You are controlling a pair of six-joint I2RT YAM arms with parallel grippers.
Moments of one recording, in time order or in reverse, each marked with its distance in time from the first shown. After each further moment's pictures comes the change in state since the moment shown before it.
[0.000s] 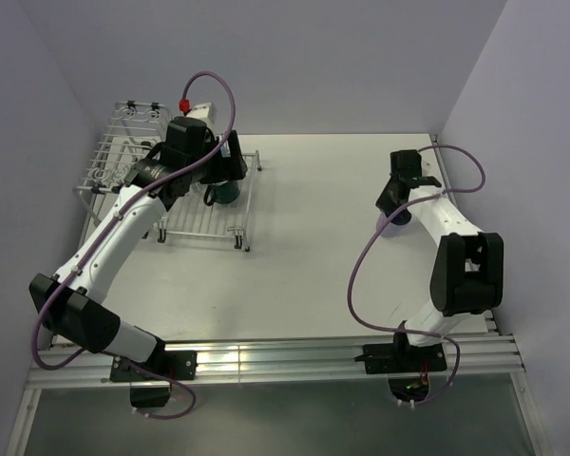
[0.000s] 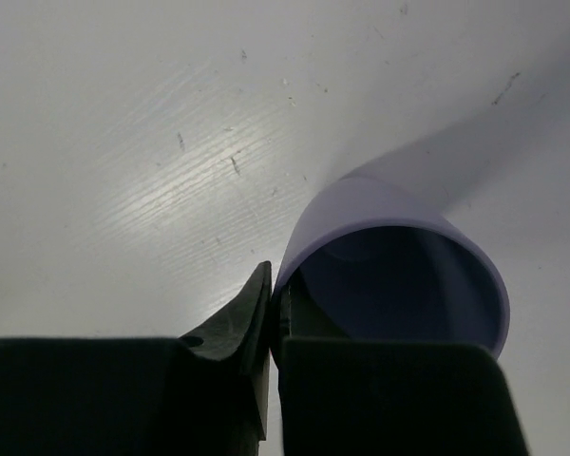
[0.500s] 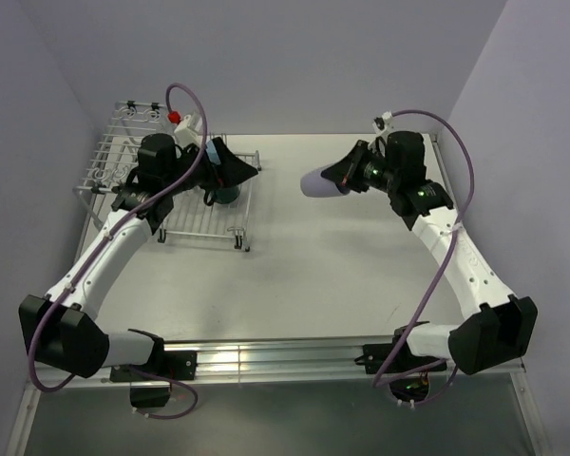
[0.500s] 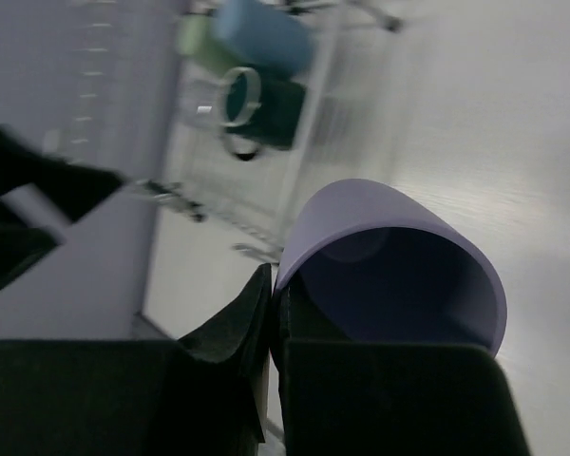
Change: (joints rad) left arm 0.108 -0.147 -0.304 0.405 0.524 -0.128; right arm 0.214 -0.320 0.072 0.132 -0.528 0.082
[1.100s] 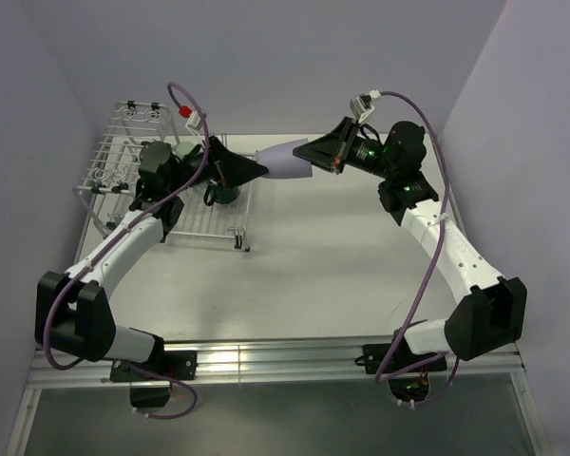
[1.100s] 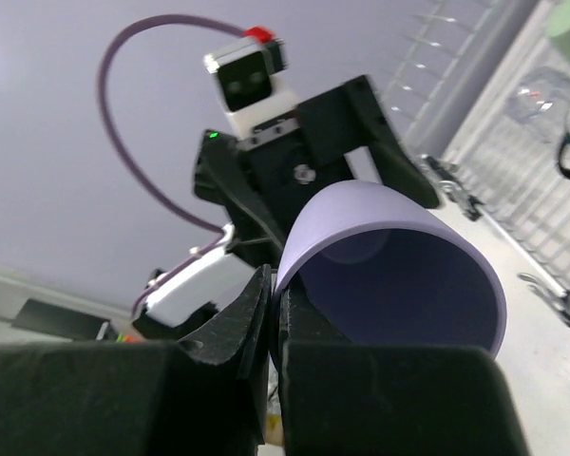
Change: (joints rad) left arm 0.042 0.069 -0.189 0.765 0.432 -0.322; right arm 0.056 0.052 0.001 0.652 -0.467 0.532
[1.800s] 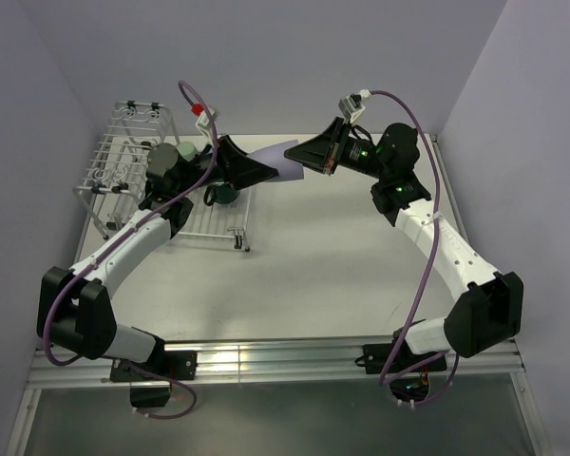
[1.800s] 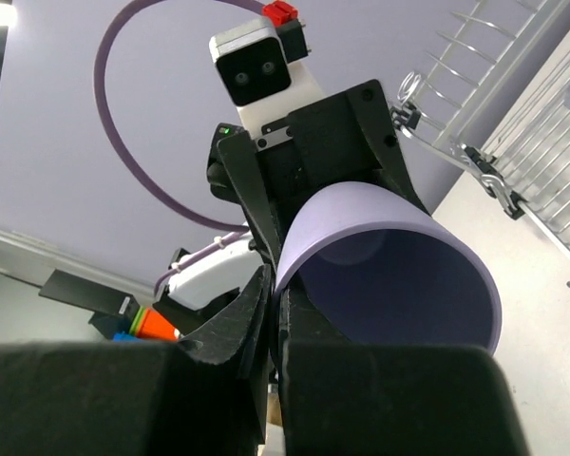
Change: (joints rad) left arm -0.082 0.029 0.021 0.126 0.027 -0.104; right arm 0.055 0.026 -0.001 0.124 -0.031 0.089
